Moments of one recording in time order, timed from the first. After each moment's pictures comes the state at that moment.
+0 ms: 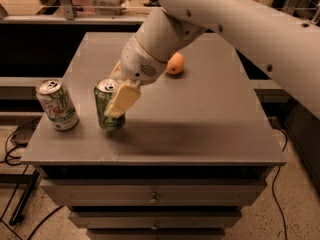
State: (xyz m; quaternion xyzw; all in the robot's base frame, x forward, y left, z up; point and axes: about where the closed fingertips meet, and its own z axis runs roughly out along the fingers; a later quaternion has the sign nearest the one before) arm 0.497 0.108 0.905 -0.73 0.59 0.25 0.22
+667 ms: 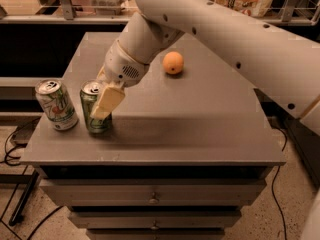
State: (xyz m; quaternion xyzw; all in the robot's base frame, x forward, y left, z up) arm 0.503 0.146 0.890 -0.74 0.58 0.27 0.21
